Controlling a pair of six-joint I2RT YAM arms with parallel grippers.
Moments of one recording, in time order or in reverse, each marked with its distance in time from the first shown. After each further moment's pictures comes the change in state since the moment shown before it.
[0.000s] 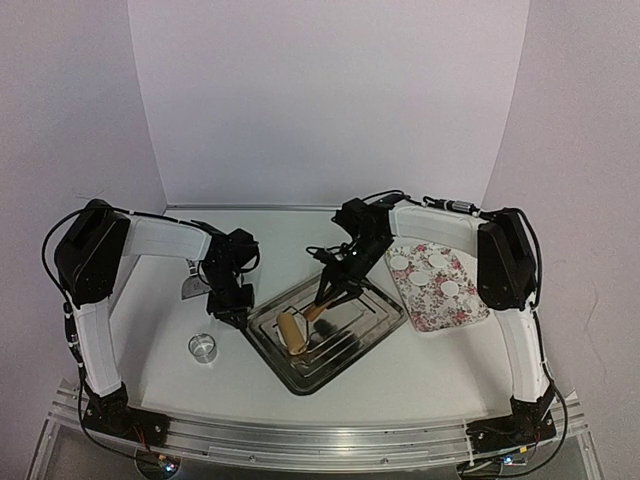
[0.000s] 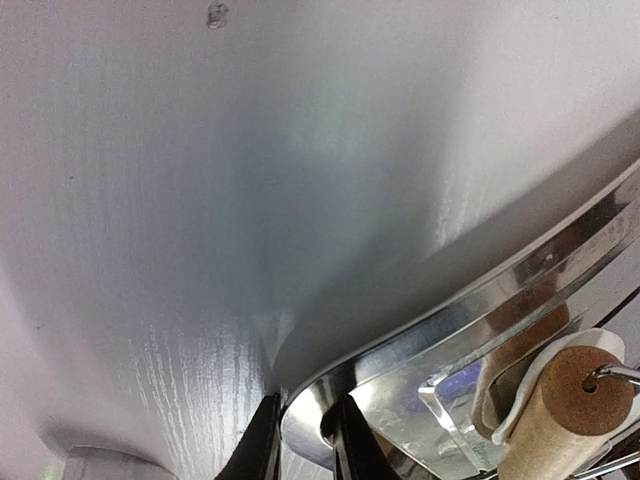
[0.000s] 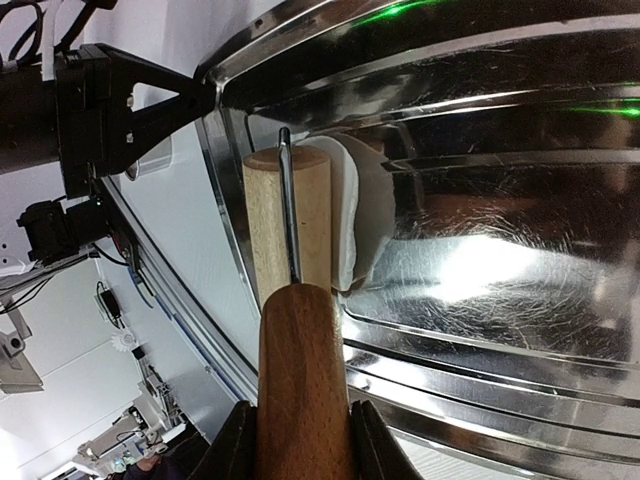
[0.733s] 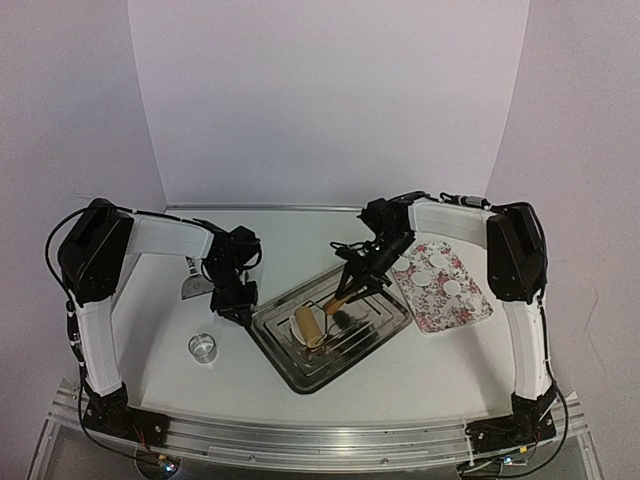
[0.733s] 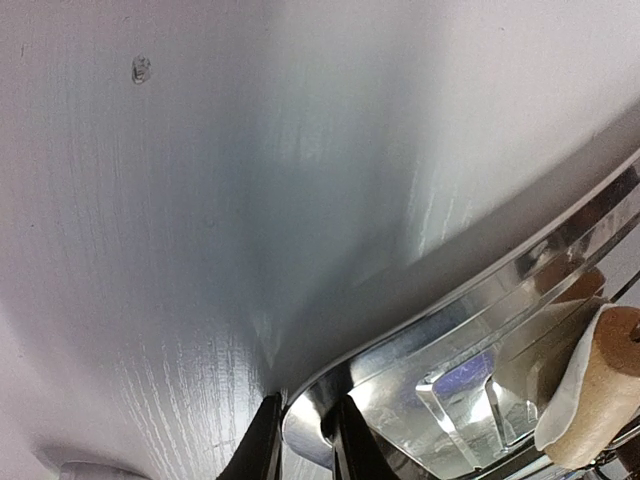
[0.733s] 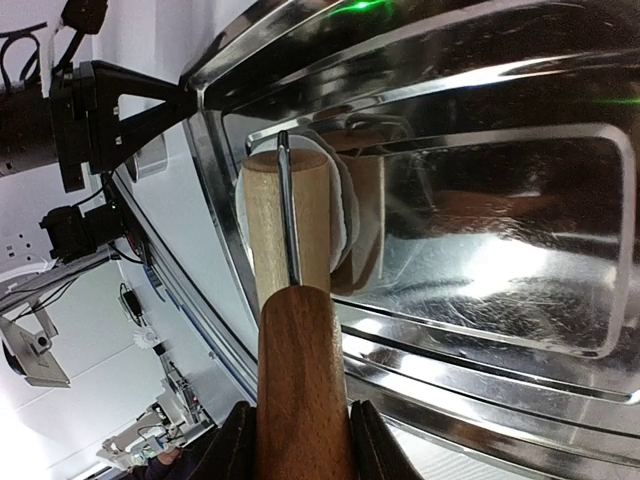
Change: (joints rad) left arm 0.009 0.021 0.027 0.022 0.028 0.031; right arm -0.116 -0.042 -0.111 0.006 -0.075 -0.068
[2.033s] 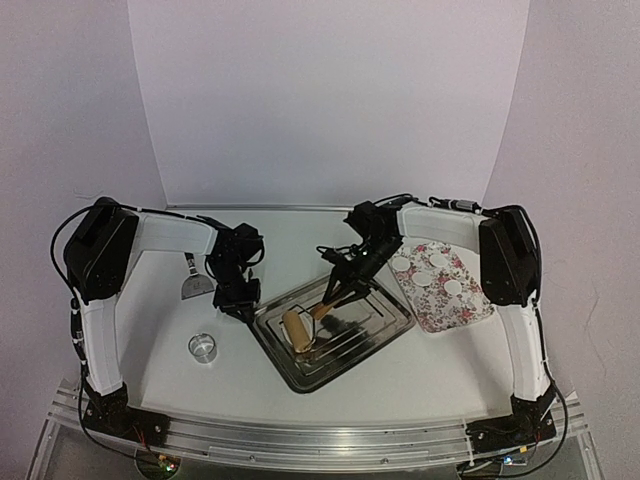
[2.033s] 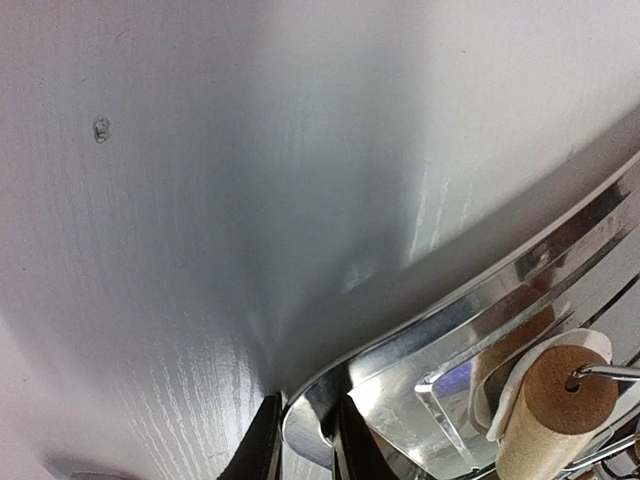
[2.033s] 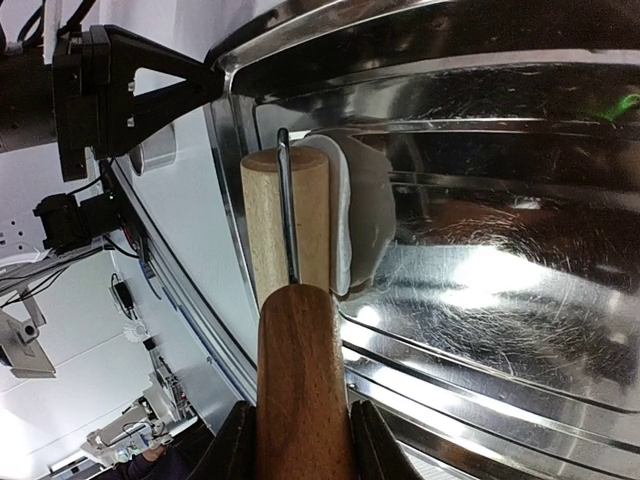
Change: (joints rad) left arm 0.004 0.040 0.059 -0.028 0.003 0.043; right arm 0.056 0.033 0.038 0.028 0.006 0.006
